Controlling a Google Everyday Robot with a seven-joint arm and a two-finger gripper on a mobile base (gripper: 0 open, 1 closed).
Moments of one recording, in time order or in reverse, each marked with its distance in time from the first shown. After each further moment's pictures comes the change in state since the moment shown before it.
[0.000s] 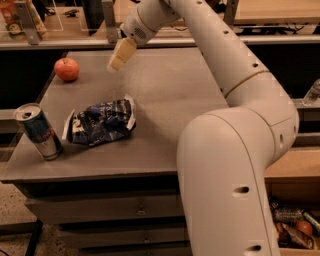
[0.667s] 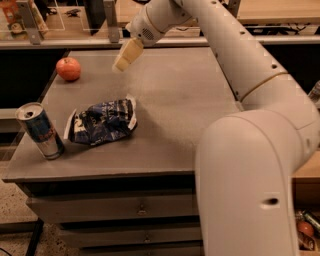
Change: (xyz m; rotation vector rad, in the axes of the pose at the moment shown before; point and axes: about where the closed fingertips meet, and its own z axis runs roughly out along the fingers) arm 0.007 0.011 -0.020 0.002 -0.031 0.019
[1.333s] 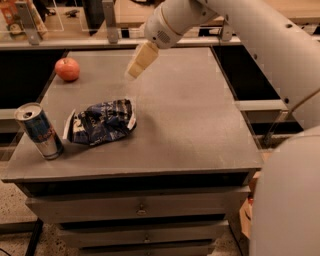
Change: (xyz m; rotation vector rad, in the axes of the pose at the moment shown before) arm 0.016 0.047 -0.057 0.040 0.064 0.012
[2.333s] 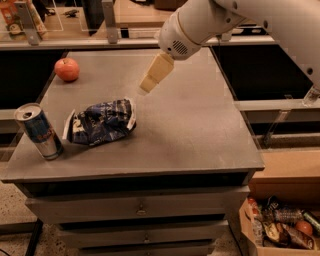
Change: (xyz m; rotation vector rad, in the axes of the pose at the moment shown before) arm 0.017 0.057 -0.049 0.048 0.060 0.032
